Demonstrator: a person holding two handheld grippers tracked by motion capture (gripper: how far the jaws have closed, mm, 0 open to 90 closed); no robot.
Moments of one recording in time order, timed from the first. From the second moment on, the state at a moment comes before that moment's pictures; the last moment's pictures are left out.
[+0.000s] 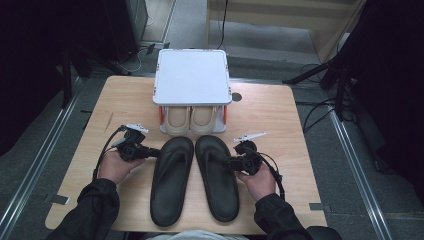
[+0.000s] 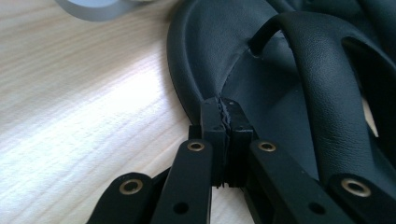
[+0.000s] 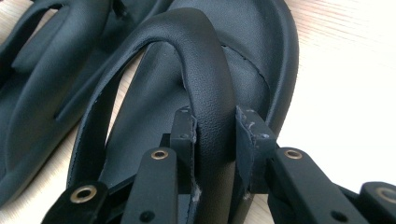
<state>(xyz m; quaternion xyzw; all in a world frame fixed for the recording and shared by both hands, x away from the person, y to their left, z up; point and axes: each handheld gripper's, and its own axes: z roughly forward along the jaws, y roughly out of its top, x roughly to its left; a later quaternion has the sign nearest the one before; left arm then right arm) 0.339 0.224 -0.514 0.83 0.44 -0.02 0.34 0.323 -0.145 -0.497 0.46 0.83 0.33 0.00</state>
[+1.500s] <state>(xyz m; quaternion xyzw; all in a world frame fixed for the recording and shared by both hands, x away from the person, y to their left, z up) 0.319 0.206 -0.509 0.84 0.41 -0.06 0.35 0.331 -0.145 -0.497 0.44 0.82 0.36 0.02</state>
